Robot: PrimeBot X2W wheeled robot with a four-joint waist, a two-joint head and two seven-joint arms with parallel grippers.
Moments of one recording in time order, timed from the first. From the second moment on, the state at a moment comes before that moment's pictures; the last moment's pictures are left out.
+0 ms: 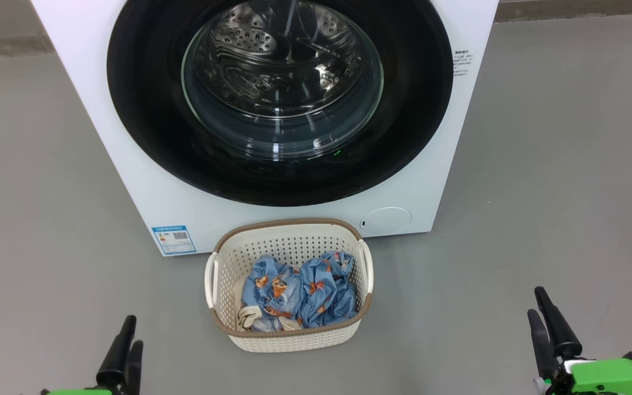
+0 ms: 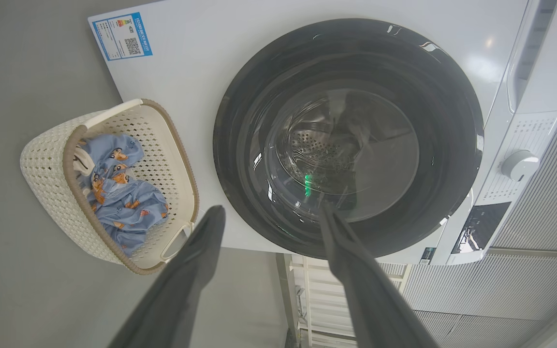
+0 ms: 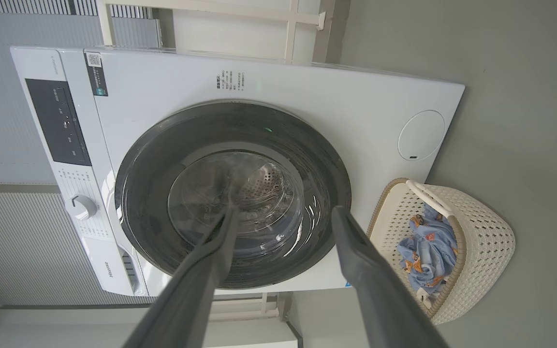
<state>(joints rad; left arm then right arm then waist) -0.03 0.03 0.04 0.29 -1.59 -0.13 0.06 -0.05 -0.07 -0.09 0.31 1.57 0.13 0.06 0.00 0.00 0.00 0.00</state>
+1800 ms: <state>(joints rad) -0.07 0.11 -0.04 0.27 -0.94 -0.13 -0.10 -0.18 -0.18 0.09 0.34 1.03 0.13 -0.10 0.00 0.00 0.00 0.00</state>
